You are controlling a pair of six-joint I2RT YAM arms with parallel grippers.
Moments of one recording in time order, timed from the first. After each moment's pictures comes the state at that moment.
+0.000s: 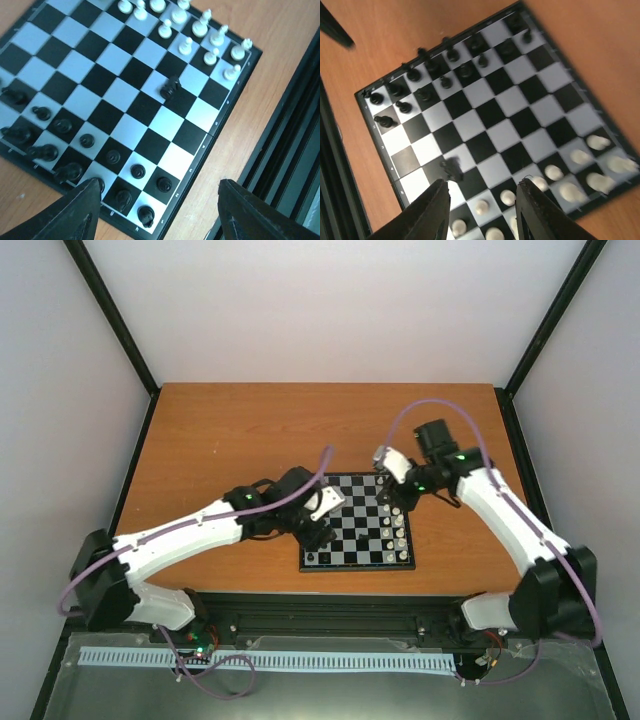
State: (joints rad) left arm -0.93 1.30 1.03 -0.63 0.13 -0.08; right arm 0.40 1.40 1.14 -0.90 -0.48 -0.61
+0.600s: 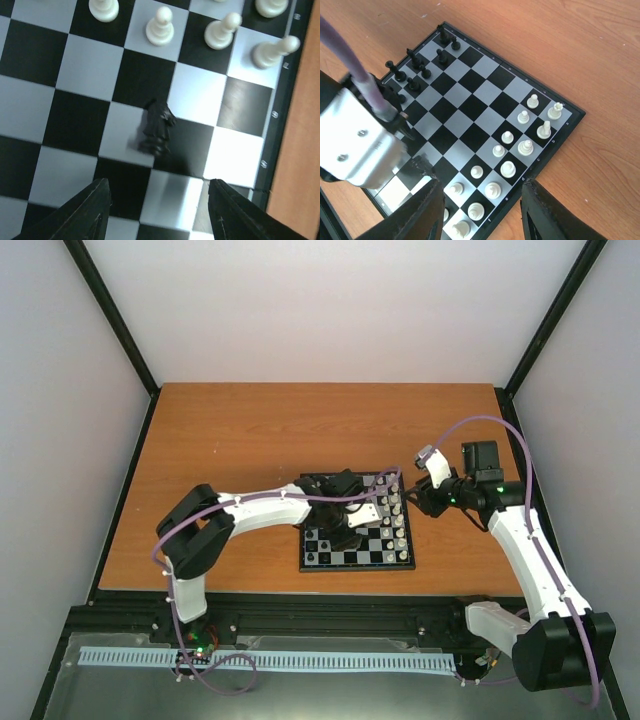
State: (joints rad) left arm -0.95 1.84 1.24 -0.56 0.24 0.26; right arm 0.10 1.07 0.92 -0.78 -0.53 -0.44
